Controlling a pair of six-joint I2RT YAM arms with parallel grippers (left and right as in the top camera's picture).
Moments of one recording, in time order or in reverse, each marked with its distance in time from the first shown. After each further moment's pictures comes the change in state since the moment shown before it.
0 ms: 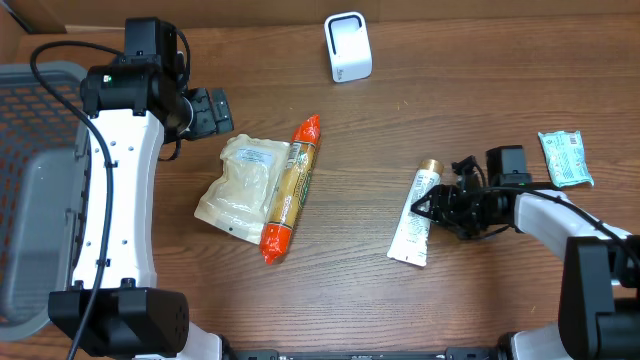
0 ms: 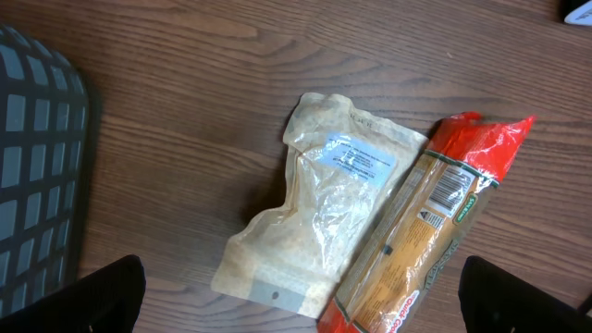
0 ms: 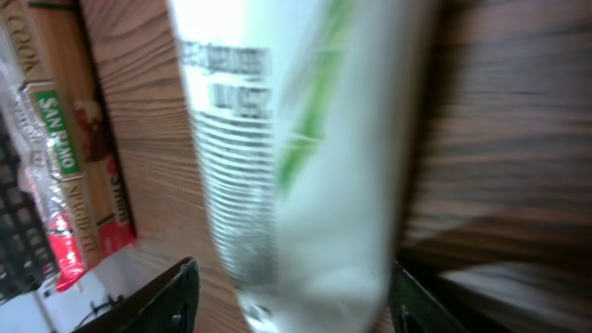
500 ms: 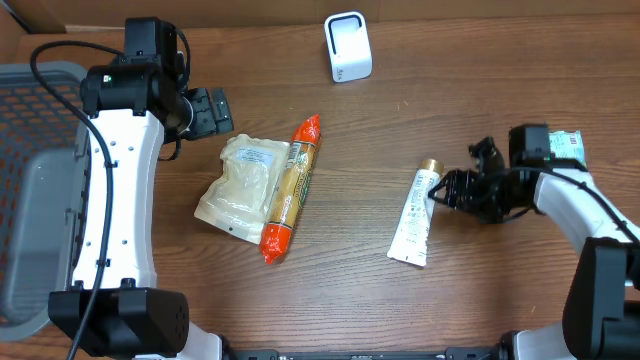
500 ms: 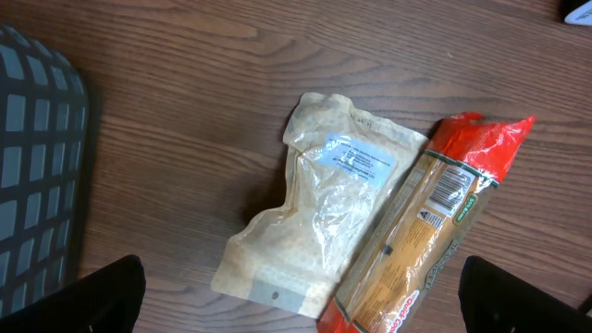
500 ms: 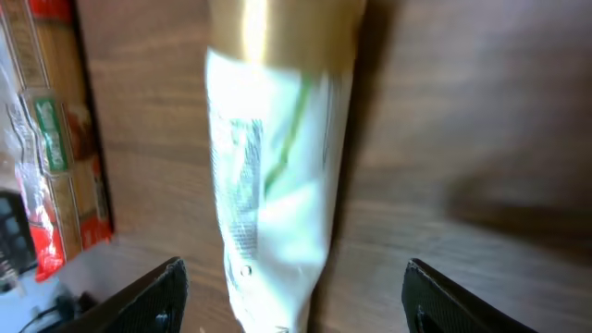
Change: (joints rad) left arm 0.000 0.000 0.000 0.000 0.000 0.000; right arm -0.090 -0.014 0.142 -0.255 0.055 -0.204
